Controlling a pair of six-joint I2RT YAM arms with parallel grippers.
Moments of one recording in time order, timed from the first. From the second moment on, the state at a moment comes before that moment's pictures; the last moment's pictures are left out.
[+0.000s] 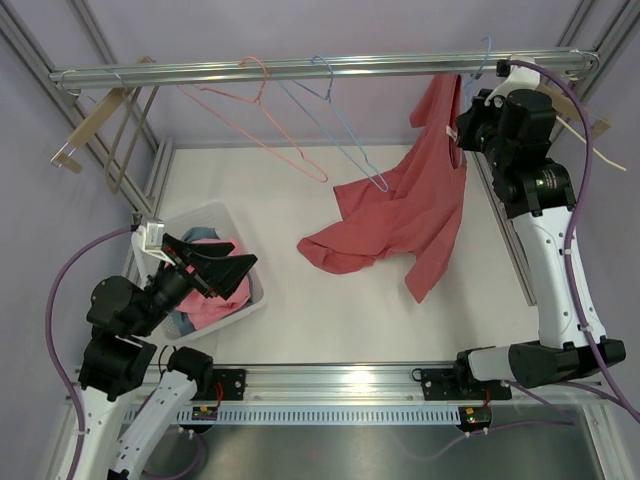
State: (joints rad) left arm -0.35 0.37 0.86 -0.40 0.37 -0.64; right arm 0.17 1.36 1.75 -0.60 0.10 0.20
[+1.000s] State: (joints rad) left arm -0.66 0.61 0.97 -0.18 0.49 -0.67; right arm 0.47 0.90 1.17 -0.40 0.16 0.39
